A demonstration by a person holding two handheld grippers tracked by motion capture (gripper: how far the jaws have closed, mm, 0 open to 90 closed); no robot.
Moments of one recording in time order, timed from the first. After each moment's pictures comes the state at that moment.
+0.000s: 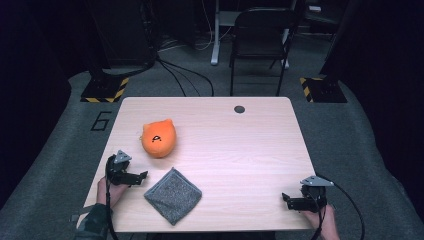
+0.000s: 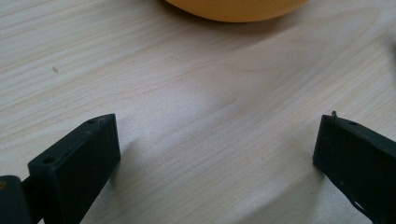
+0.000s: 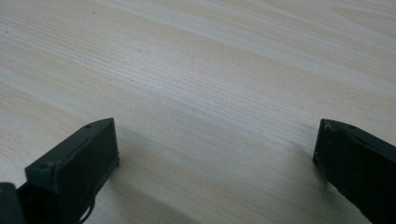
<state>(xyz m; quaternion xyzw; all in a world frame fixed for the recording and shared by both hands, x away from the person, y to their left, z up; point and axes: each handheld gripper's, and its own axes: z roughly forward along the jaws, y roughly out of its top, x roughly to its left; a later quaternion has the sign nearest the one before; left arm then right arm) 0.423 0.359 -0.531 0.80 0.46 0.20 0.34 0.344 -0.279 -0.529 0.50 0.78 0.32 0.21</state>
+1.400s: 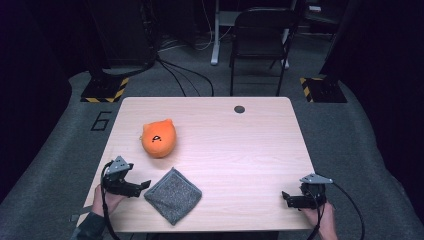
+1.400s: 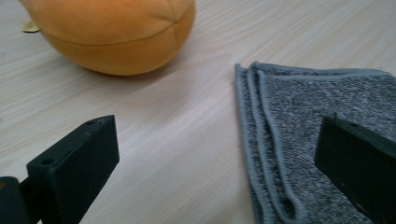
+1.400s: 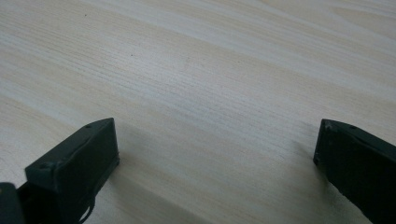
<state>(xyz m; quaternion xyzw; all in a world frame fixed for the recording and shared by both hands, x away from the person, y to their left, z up) 0.368 0.333 -0.483 0.81 0.38 0.17 0.41 0.351 -0.279 -0.528 0.50 0.78 0.32 0.21</state>
